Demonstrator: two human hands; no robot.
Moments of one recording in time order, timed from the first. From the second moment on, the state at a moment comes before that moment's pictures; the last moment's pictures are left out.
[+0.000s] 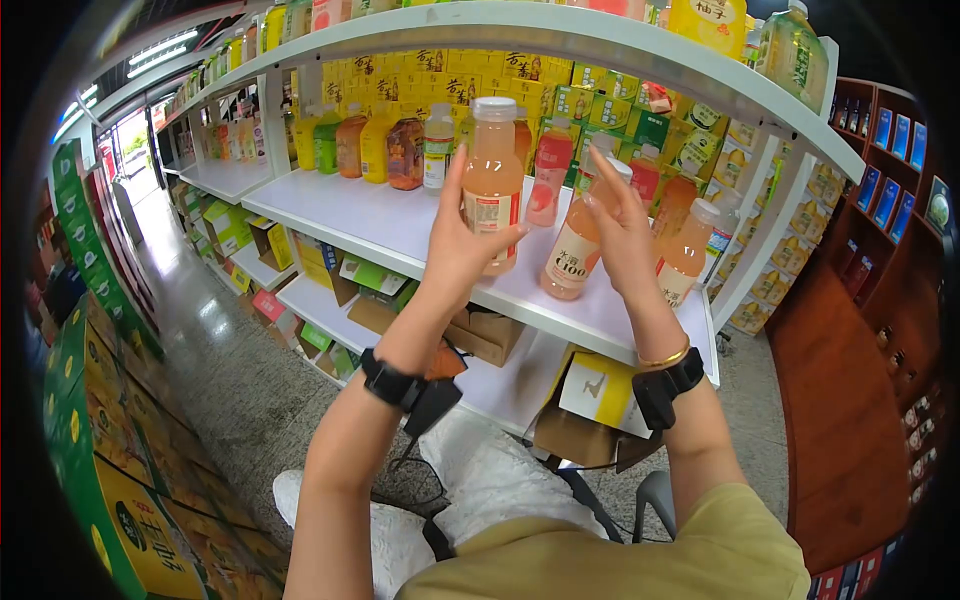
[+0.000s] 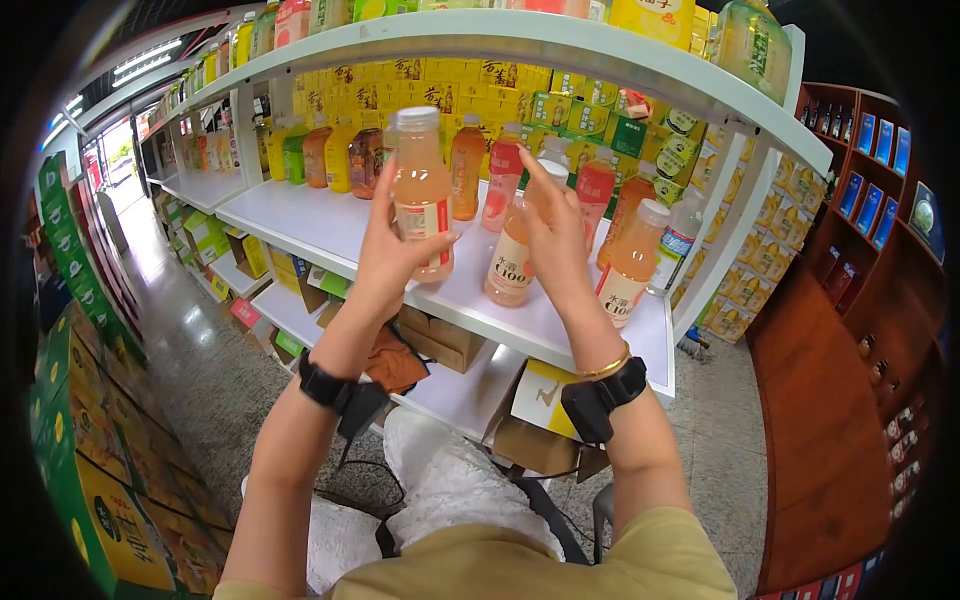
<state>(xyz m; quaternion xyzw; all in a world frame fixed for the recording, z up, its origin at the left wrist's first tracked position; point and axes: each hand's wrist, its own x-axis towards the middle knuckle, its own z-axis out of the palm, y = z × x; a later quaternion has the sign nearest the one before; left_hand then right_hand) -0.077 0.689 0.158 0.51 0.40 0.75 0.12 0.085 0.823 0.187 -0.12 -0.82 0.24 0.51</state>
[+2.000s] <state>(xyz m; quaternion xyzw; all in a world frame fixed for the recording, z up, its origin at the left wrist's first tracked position) -0.128 0.761 0.120 0.53 0.40 0.59 0.47 0.099 0.819 0.117 -0.25 -0.74 0.44 0.45</state>
